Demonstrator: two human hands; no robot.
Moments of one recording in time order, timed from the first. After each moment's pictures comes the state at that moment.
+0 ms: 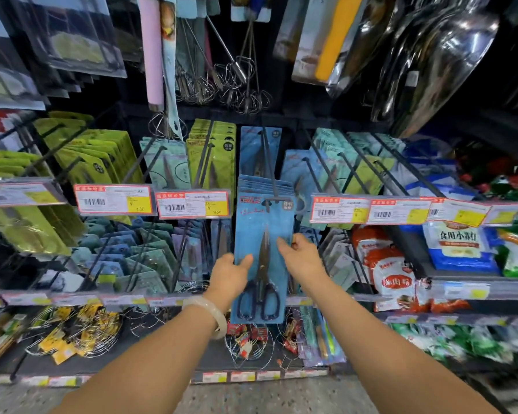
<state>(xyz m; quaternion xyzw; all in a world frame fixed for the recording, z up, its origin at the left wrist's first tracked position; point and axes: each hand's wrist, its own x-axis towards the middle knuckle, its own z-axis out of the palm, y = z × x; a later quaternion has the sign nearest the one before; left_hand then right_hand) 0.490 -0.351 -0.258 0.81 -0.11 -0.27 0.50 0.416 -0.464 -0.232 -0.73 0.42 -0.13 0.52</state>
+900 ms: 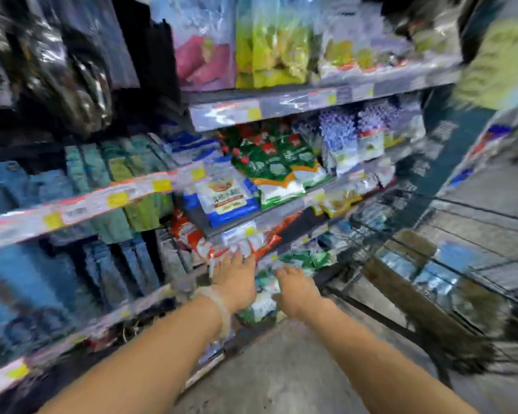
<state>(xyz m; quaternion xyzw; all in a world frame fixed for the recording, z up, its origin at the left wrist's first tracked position) 0.164 -0.532 -0.213 0.75 -0.64 -0.16 -0.04 0.028 -0.576 -0.246 -0.86 0.50 0.07 0.12</state>
